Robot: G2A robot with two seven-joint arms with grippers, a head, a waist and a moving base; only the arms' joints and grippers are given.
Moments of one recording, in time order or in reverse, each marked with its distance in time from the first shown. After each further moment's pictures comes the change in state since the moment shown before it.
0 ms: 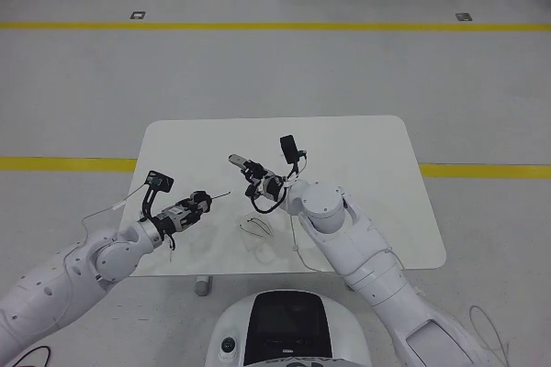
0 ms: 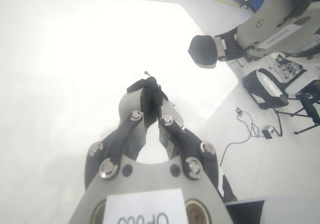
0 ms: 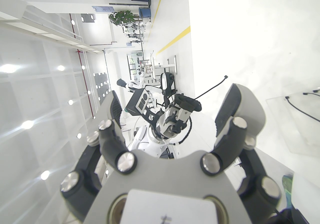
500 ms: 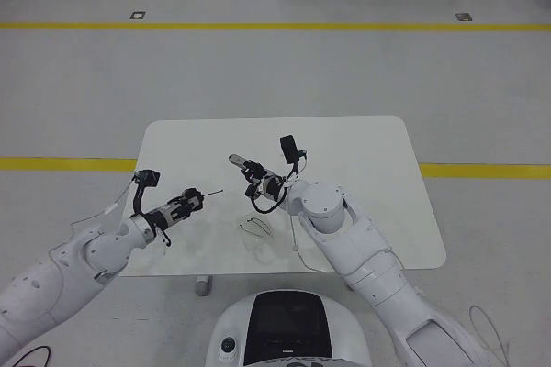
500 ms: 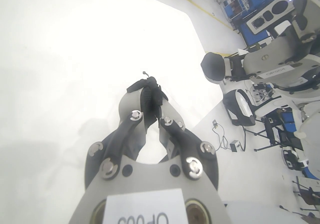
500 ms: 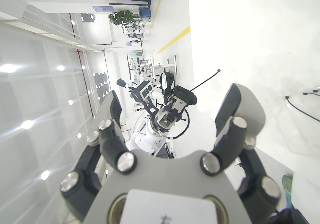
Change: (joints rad) left arm 0.029 -0.007 -0.079 0.043 -0.271 -0.001 -0.150; right arm 0.000 0.000 0.000 0.000 0.000 0.000 0.000
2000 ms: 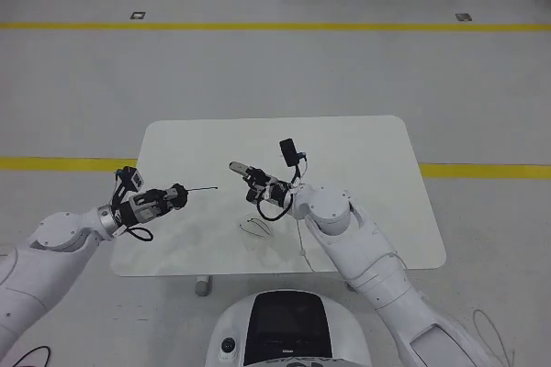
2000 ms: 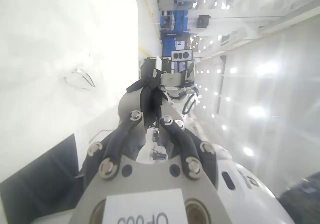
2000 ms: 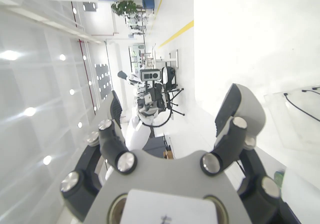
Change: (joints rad) left arm 0.067 -0.077 -0.301 0.258 -0.898 0.000 -0.886; right arm -0.030 0.030 0.033 0.005 -0.047 -0.135 0.167
